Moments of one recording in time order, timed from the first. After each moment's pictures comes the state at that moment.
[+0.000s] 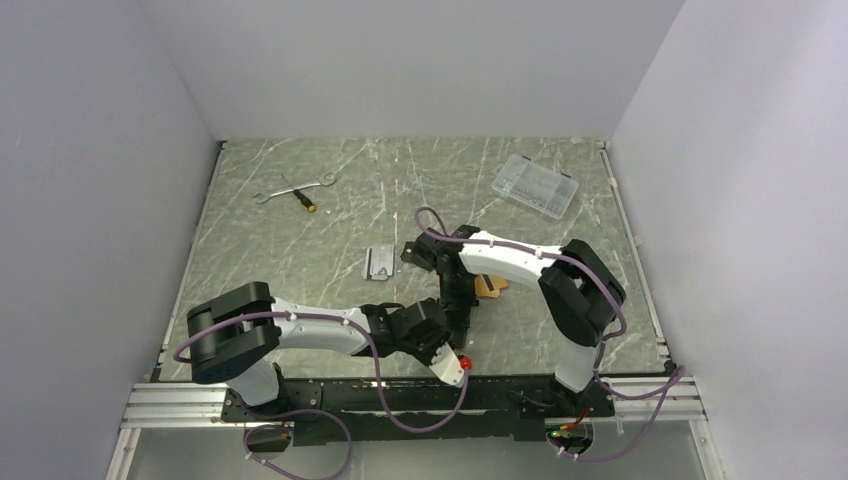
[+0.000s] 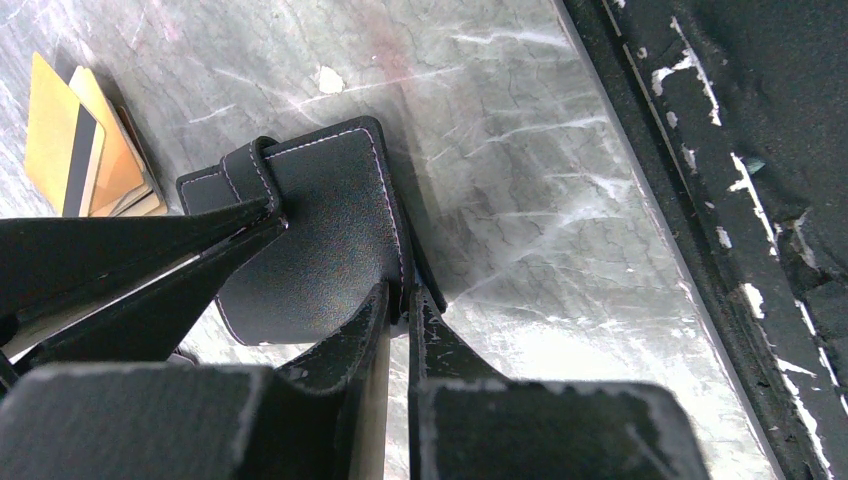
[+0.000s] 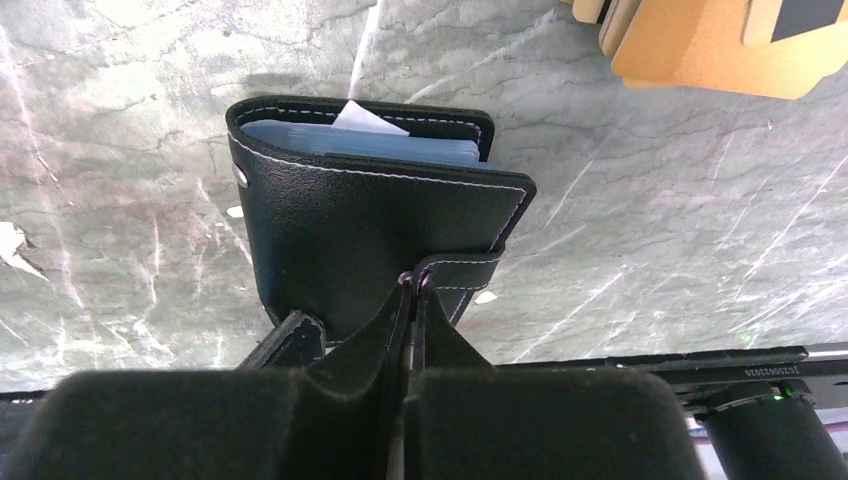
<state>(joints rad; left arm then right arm) -1.24 1.59 0.75 -0.05 0.09 0.95 0.84 1.80 1.19 -0.98 0.05 0.85</state>
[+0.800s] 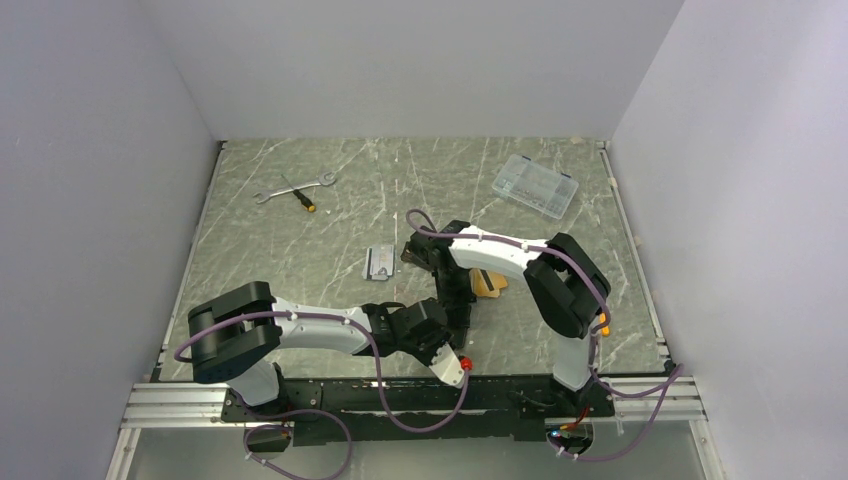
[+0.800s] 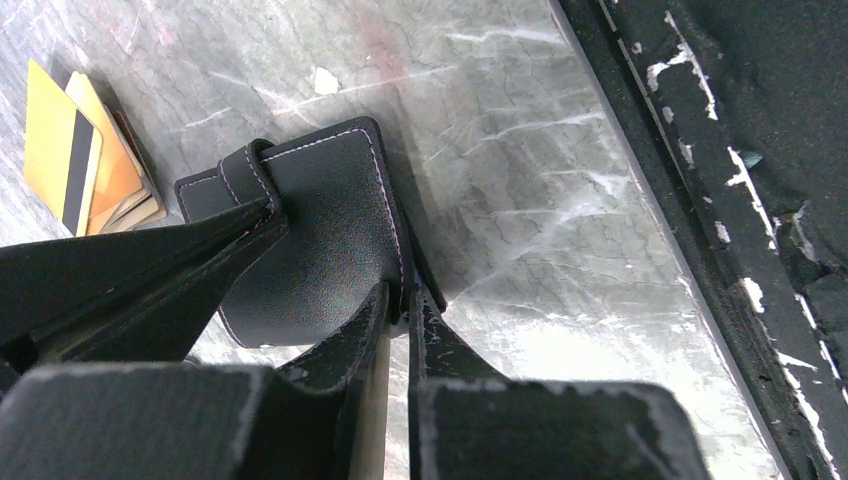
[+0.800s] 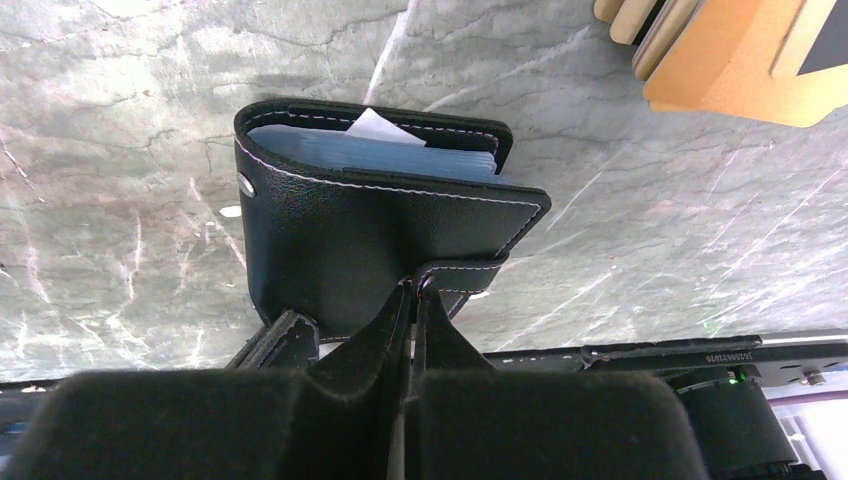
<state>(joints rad) -1.24 1.60 0.76 -0.07 0.10 0.97 0.83 1.90 1.27 -1.05 0.01 0.75</state>
